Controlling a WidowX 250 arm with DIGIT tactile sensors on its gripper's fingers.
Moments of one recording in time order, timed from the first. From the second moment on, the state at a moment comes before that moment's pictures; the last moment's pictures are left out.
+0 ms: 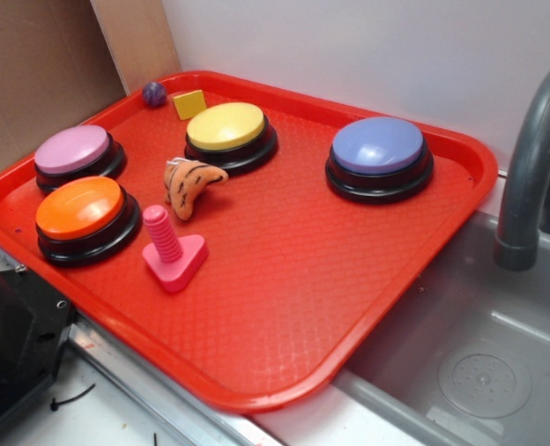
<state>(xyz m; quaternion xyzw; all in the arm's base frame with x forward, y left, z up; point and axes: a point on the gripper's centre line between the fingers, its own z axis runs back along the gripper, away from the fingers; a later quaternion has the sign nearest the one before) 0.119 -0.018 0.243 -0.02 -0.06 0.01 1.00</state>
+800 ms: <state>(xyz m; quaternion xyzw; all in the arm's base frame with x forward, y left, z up) 0.164 0.028 0.136 -0.01 -0.03 0.00 1.00</state>
